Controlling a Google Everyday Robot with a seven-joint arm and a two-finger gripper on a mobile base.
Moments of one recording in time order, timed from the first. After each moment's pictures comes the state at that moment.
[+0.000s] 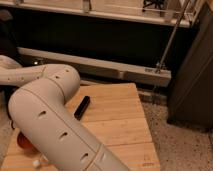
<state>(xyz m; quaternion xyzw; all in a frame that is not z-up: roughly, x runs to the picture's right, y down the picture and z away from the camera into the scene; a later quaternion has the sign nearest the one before) -0.372 0.000 0.850 0.08 0.21 0.89 0.39</state>
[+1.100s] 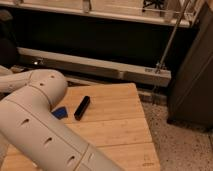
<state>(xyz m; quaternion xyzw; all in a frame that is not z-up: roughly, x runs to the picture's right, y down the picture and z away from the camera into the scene) -0.395 0.015 0.849 0.12 0.21 0.88 0.41</state>
